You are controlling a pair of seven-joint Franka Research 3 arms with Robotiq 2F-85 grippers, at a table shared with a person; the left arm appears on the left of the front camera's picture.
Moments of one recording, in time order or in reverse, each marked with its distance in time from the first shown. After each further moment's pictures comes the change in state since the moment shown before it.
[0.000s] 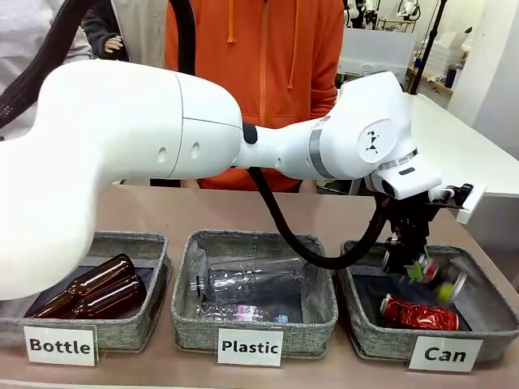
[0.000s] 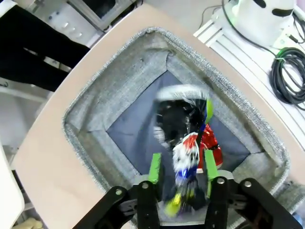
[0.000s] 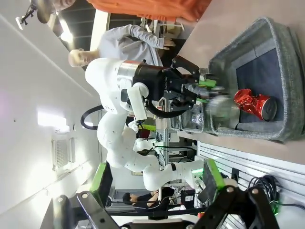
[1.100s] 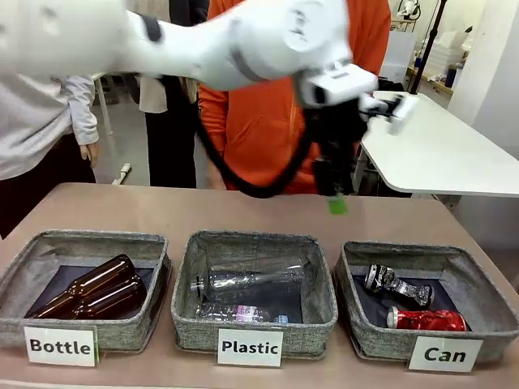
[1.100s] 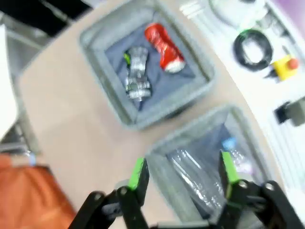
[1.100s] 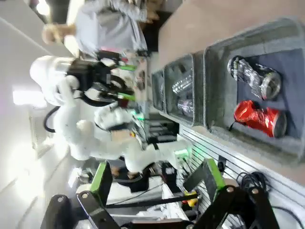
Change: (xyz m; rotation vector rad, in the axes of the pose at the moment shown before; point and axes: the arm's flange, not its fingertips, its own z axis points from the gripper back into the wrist) left arm -0.055 -0.084 0.199 0.022 0.102 0.229; right arm 0.057 0.021 -0.102 -0.137 0.231 0.052
